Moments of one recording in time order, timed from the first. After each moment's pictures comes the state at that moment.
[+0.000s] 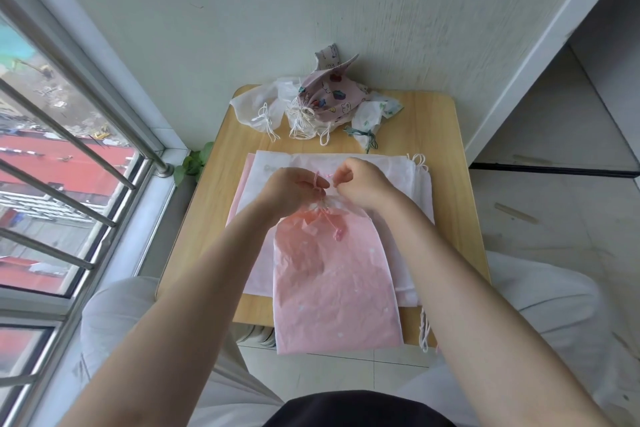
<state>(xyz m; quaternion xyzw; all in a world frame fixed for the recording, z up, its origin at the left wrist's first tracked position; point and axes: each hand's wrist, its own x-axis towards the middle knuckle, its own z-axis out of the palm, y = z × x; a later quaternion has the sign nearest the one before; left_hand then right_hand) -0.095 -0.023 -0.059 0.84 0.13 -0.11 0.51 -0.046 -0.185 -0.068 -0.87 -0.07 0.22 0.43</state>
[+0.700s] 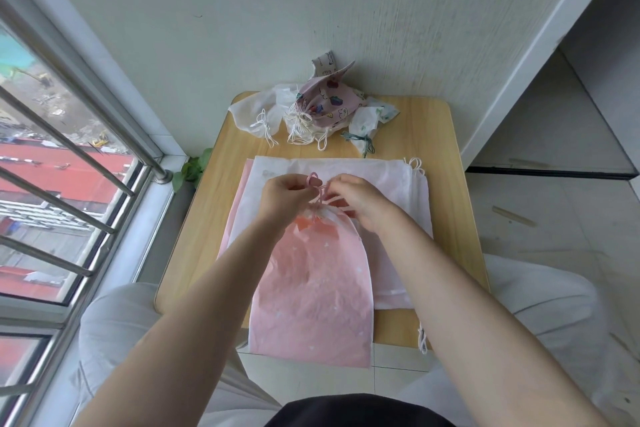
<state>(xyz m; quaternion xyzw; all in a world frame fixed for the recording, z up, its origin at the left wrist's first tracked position) -0.105 -0.036 -0.064 0.75 0.24 -0.02 0.62 -0.049 -0.178 -0.088 -0.71 0.06 0.33 0.62</state>
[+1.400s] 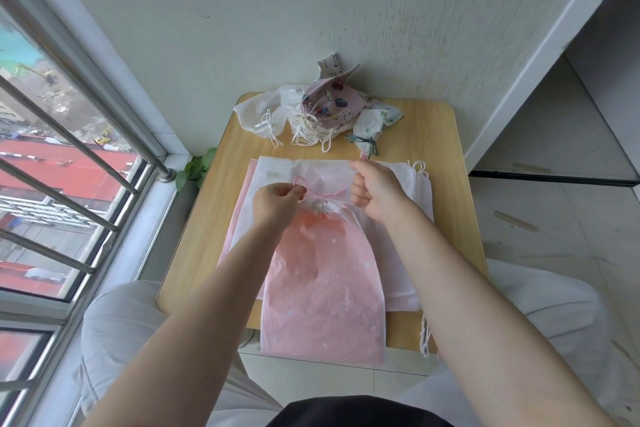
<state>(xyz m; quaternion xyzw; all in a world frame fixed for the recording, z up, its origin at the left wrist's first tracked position) -0.106 -0.024 -0.082 0.77 0.32 0.02 0.54 -0.039 -0.186 -0.076 -0.56 0.16 0.24 0.77</state>
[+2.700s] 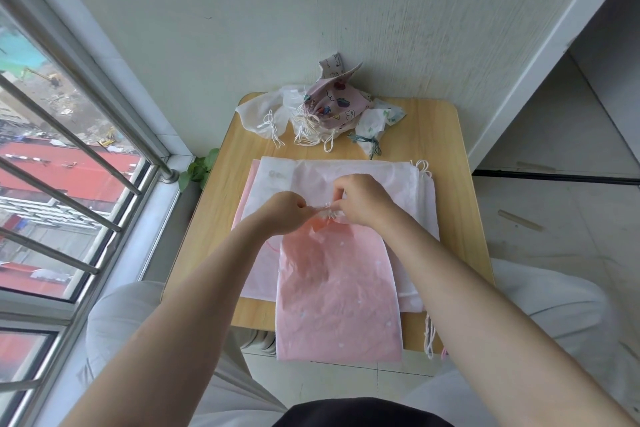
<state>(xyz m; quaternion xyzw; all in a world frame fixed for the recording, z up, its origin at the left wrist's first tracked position) -0.101 -0.009 -0.074 0.93 0.11 -0.22 0.27 -0.053 -0.176 -0.078 -0.94 -0.18 0.17 0.24</state>
